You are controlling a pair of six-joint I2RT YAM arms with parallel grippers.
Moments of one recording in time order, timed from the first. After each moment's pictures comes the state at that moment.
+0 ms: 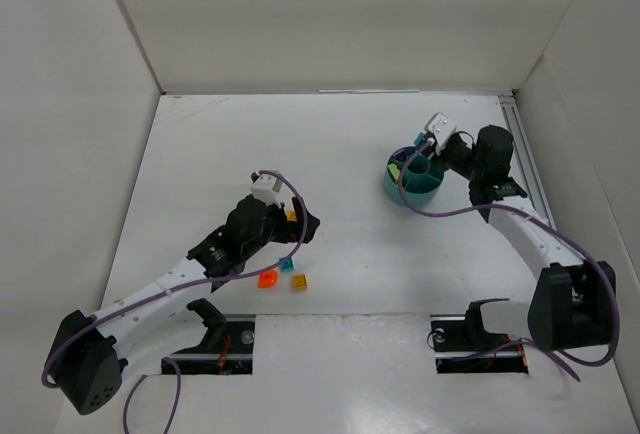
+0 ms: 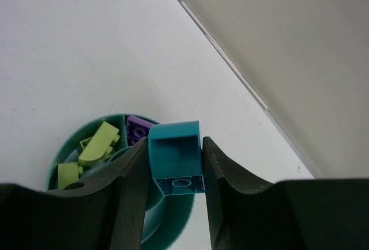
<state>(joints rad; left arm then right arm) -0.71 0.88 0.48 -0.03 -0.08 -0.54 0.11 1.26 0.83 0.19 -0.52 -0.65</state>
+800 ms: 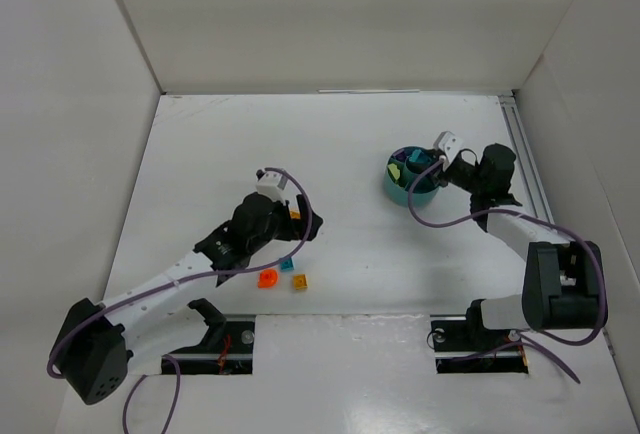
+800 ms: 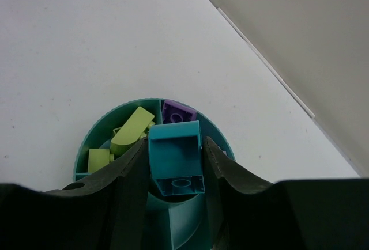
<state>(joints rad) -0.71 0.95 0.50 -0.02 -0.07 -0.54 0.00 1.36 0.64 0.53 -0.82 -0.54</state>
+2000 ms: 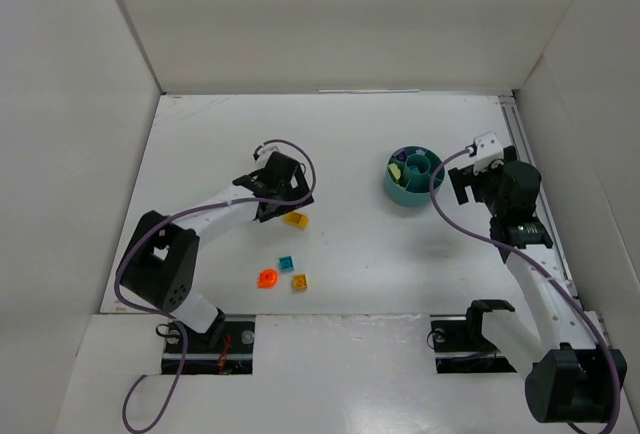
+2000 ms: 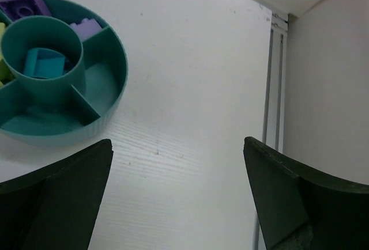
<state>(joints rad) -0.55 1.52 0.92 -0.35 -0.20 -0.80 -0.01 0.88 0.64 -0.06 -0.09 -0.44</state>
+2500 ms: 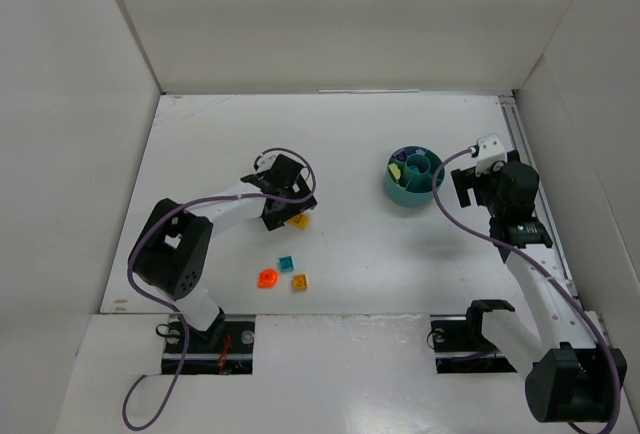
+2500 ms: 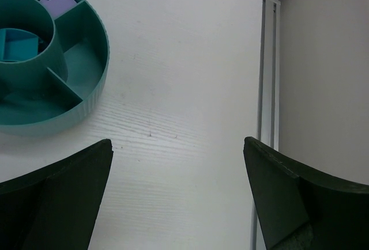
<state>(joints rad) -0.55 1.62 0.94 -0.41 -0.14 -0.98 -0.01 0.88 0.64 -0.13 0.03 -0.41</state>
